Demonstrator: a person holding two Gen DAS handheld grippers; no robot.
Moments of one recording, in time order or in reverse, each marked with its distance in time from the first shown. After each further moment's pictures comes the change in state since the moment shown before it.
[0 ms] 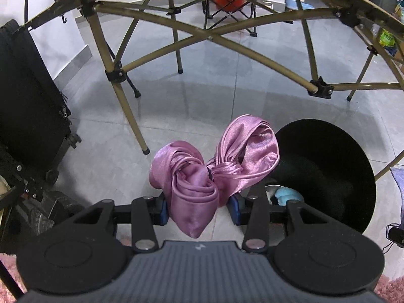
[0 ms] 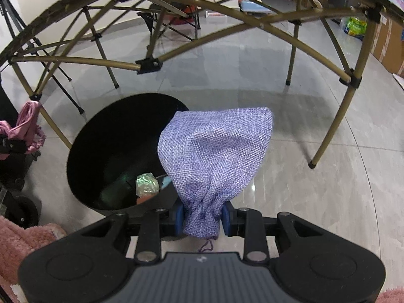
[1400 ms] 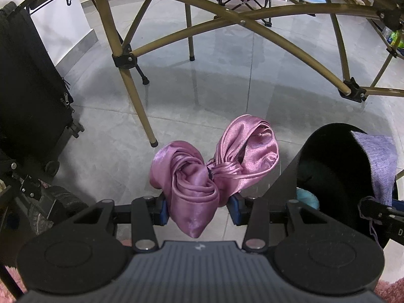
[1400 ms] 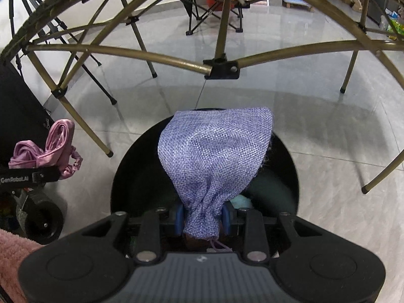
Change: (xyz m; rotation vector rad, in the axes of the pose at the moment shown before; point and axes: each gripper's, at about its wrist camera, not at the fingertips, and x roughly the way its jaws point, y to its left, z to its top) left arm 0.038 0.025 0.017 -0.039 0.062 0.016; right arm 0.063 0.089 0.070 -0.085 0.081 0.133
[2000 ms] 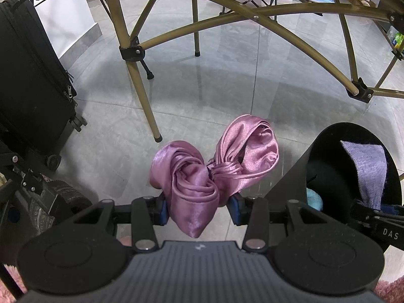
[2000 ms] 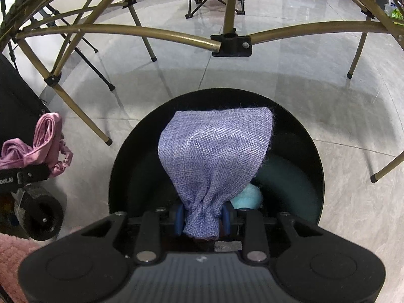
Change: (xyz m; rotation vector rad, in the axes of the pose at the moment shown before) left arm 0.002 0.006 0.000 -0.024 0.018 0.004; right arm 0.033 0.010 0.004 0.011 0.081 -0.003
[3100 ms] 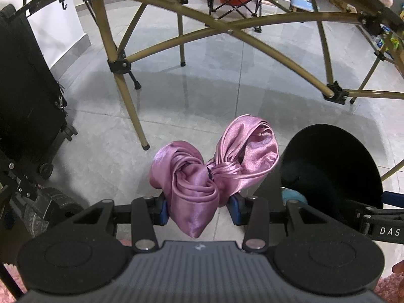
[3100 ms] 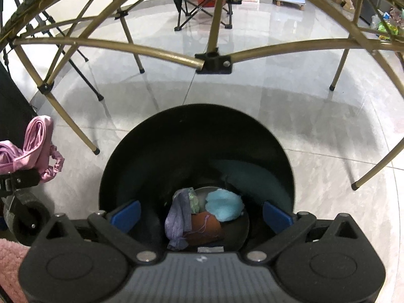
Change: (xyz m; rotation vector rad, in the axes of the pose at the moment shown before) left arm -0.020 -0.009 -0.007 0.031 -0.049 -0.056; right arm -0.022 -0.006 -0.005 -0.004 -0.071 -0.076
